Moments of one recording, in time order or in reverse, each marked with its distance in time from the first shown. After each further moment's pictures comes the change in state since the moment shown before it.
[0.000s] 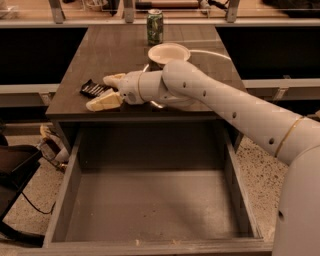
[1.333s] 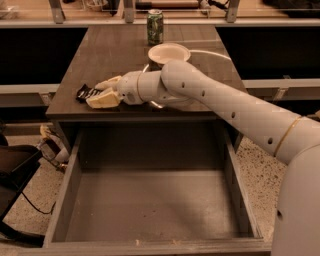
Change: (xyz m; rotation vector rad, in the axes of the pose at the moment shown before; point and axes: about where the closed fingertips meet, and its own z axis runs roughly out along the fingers) arm -0.002 0.001 0.001 -0.002 0.000 0.000
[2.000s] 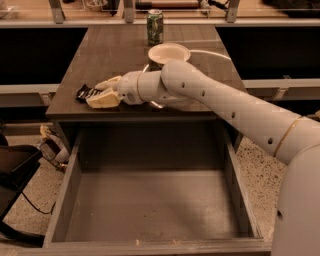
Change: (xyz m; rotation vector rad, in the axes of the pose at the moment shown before) arm 0.000 0.000 0.000 0.000 0.000 0.000
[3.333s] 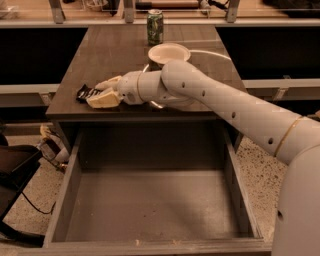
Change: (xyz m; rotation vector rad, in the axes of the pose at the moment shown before) arm 0.000 0.000 0.000 0.000 0.000 0.000
